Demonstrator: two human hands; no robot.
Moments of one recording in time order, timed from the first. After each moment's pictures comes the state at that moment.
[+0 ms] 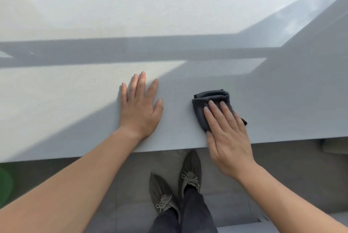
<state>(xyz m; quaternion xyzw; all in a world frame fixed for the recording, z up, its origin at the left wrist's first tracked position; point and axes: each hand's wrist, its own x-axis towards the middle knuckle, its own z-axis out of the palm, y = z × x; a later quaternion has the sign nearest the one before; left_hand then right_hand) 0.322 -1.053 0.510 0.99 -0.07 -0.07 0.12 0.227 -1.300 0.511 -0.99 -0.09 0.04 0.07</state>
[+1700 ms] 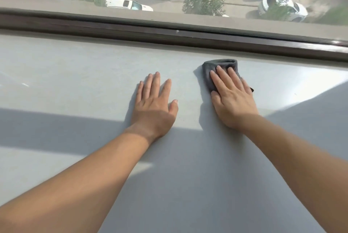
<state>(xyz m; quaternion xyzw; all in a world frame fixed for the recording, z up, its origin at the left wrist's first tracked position) 0.586 -1.176 0.511 0.99 0.00 -0.06 0.14 0.630 -1.399 0.518 -0.99 -0.10 0.08 0.08</state>
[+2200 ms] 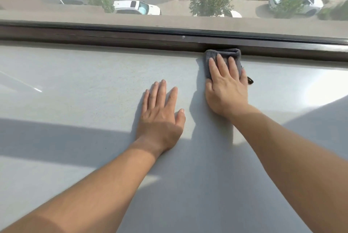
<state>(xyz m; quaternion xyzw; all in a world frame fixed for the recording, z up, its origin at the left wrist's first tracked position) 0.586 -1.179 0.508 0.99 0.01 -0.04 0.14 0.679 -1.358 0.513 -0.99 -0.06 0.04 0.10</state>
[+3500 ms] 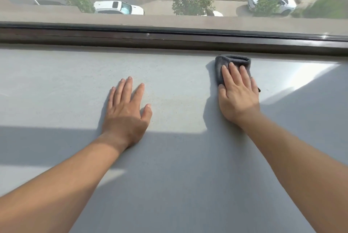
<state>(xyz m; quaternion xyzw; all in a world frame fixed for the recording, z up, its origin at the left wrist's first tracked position) 0.586 -1.181 0.508 0.99 0.01 -0.04 0.12 0.644 -1.471 0.512 -0.99 0.03 0.05 0.11</state>
